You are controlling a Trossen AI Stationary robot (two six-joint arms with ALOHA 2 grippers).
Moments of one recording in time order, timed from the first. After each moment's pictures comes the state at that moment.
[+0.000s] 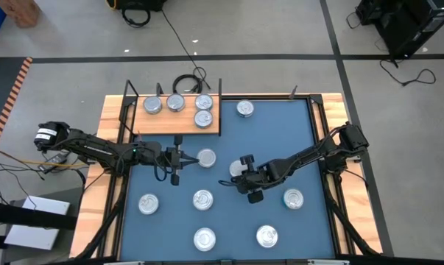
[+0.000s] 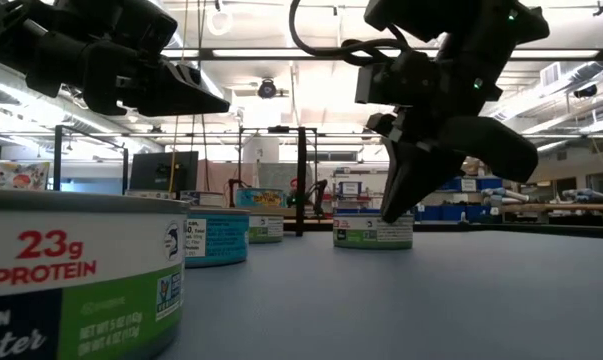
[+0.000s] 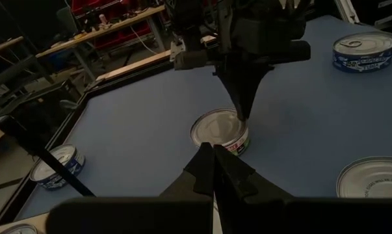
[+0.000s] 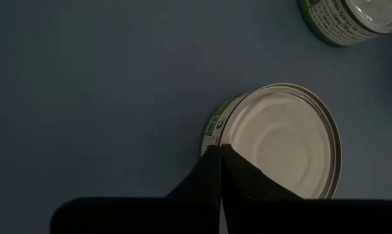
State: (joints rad) left arm -0.07 1.09 0.32 0.55 -0.09 0.31; right arm 0.27 1.80 1.05 -0.43 0.31 -0.05
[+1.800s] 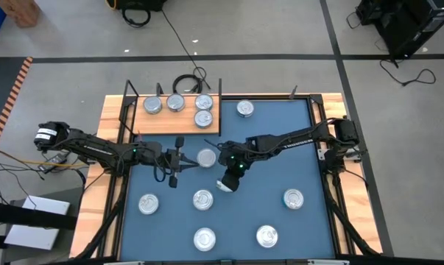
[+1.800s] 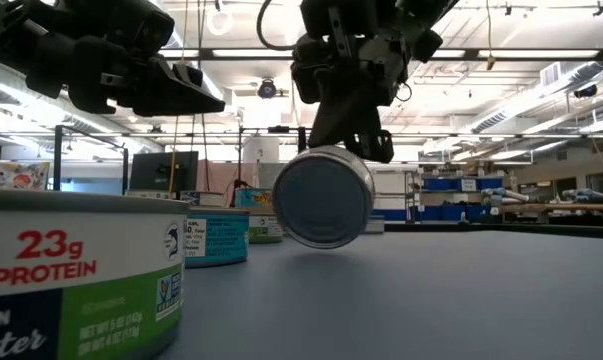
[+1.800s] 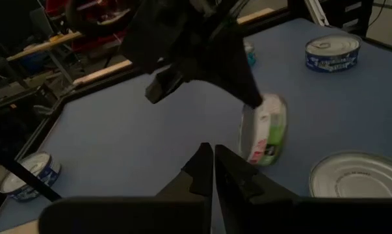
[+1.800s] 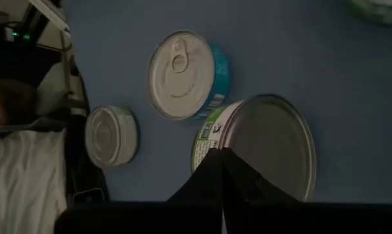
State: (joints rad) left arm -0.07 1.09 0.32 0.52 -0.01 0.31; right arm 0.02 1.83 1.26 -0.35 -0.42 0.67
